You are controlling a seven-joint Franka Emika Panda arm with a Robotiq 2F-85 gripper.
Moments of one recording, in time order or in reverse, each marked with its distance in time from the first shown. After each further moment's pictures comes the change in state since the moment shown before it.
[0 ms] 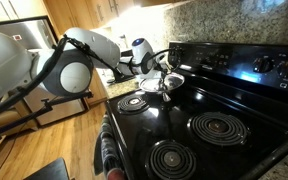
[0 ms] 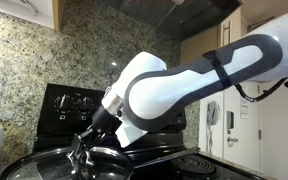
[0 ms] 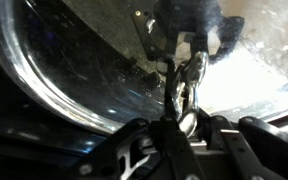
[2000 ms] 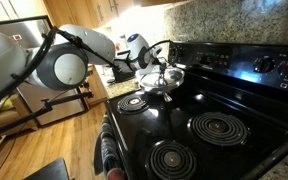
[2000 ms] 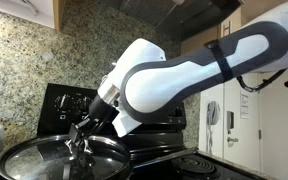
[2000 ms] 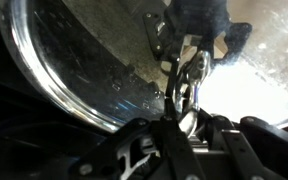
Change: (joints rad) arm 0.072 -0.027 -0.116 0.020 -0.001 -0.003 0.021
